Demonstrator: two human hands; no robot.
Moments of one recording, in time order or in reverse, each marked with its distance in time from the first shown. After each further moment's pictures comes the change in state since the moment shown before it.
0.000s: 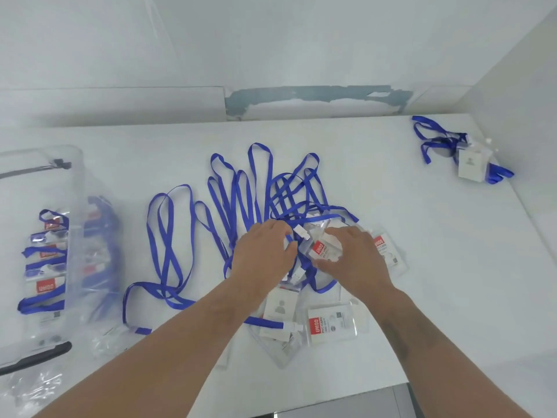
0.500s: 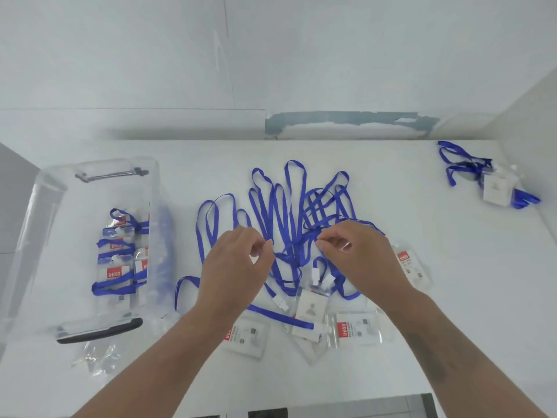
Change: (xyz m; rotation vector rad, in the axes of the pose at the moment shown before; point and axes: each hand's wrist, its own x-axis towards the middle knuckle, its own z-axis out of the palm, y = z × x) left_hand -0.074 -0.059 -0.080 -0.139 0.385 -0.053; right_hand -0.034 -0.089 -0.051 0.265 0.083 -0.335
